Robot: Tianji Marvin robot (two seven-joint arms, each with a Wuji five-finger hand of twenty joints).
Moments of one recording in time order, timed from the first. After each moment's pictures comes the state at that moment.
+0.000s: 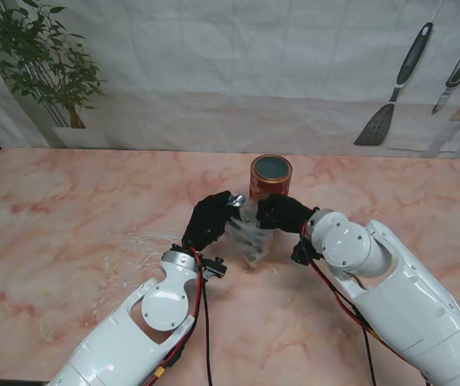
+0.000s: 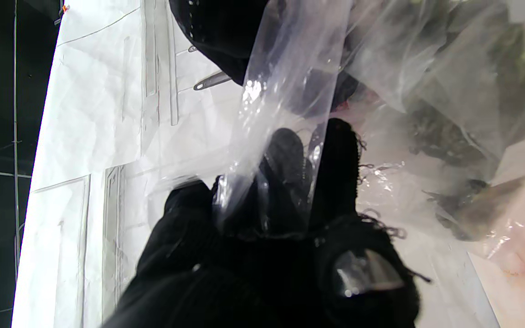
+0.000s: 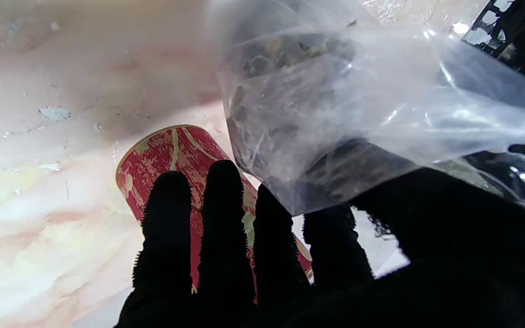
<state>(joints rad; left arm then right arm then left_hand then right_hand) 1.43 -1.30 -0.89 -1.47 0.09 -0.28 0.42 -1.34 -1.06 1.07 -1.67 -0.31 0.29 0.34 1.09 -0.04 -0.01 -0.06 0.85 0.21 1.25 1.02 1.11 0.17 0.94 0.51 1.04 0.22 0.98 0.50 1.18 -0.15 1.78 0.38 0.48 -0.51 1.19 -0.06 0.61 0.06 1.39 0.75 0.26 0.12 1.20 1.02 0.28 0.13 1.05 0.63 0.10 0.20 1.20 0.51</state>
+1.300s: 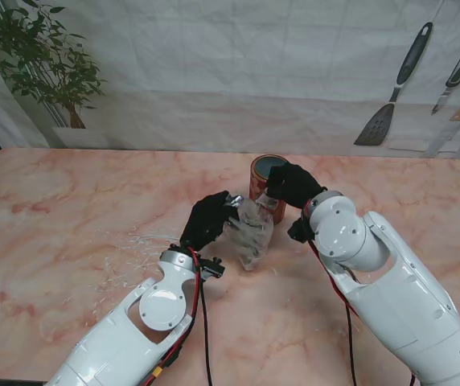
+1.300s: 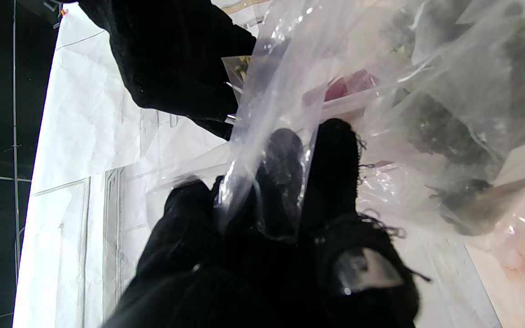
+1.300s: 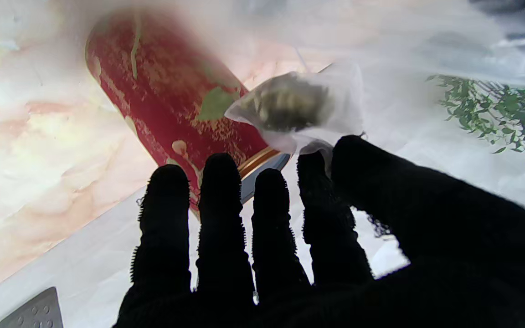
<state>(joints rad) 1.44 -1.30 -0.90 -1.48 0.09 -0.28 0.41 -1.35 -1.12 1.11 -1.76 -0.36 0.45 0.15 1.09 -0.04 -0.01 -0.06 0.84 0.21 1.25 1.02 1.11 0.17 0.93 0.51 1.04 0.22 0.98 0.50 1.17 -0.15 1.78 0.37 0.48 -0.51 1.20 -0.06 0.61 0.06 1.39 0.73 0.31 0.14 1.11 0.91 0.34 0.15 1.03 0.60 0.16 0.22 1.21 0.51</state>
